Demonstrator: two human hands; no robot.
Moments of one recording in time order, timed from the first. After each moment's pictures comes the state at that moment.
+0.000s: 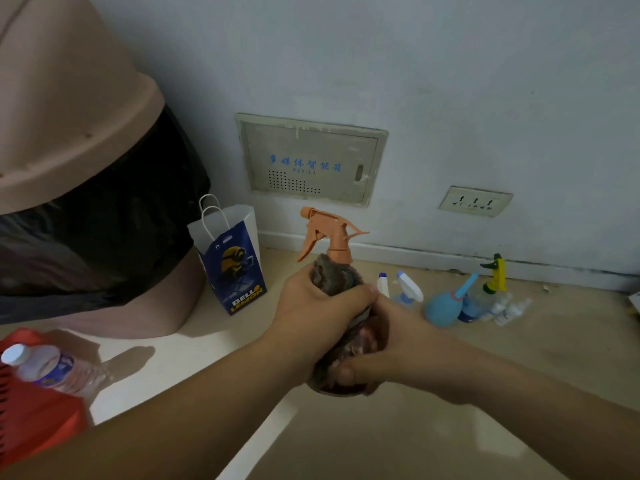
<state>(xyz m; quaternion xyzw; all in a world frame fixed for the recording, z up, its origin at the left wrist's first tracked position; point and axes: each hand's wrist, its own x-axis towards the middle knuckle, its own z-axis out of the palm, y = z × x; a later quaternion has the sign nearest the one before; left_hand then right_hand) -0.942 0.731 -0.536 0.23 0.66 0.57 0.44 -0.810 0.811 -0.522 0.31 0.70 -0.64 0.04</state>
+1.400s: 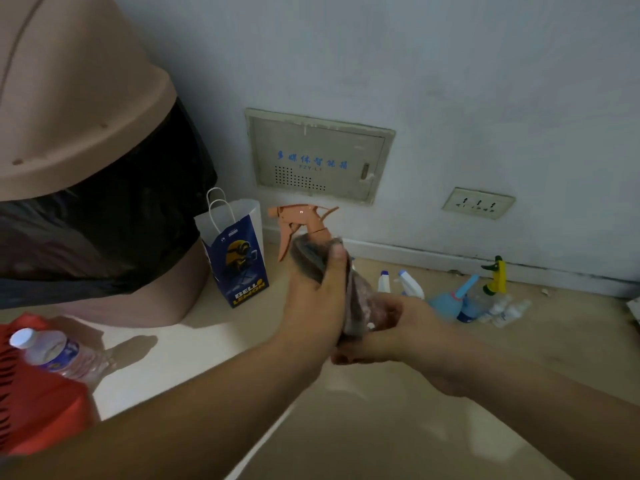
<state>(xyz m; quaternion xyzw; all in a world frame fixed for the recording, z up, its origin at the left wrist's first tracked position) -0.934 0.730 -0.529 0.17 0.66 0.63 0.38 -0.809 0.814 -0.535 0.39 0.66 -0.65 0.01</state>
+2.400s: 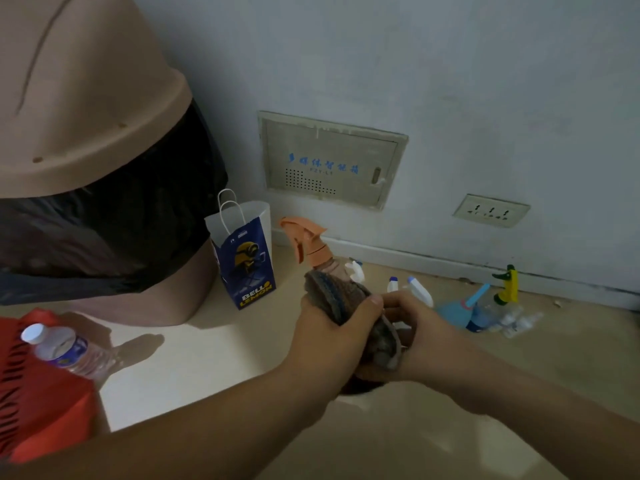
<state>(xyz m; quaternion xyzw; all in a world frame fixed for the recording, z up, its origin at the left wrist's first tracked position) -0.924 0.711 -0.547 0.13 0.65 0.59 0.46 -0.798 0.817 -0.545 0.37 0.73 -0.57 -0.01</state>
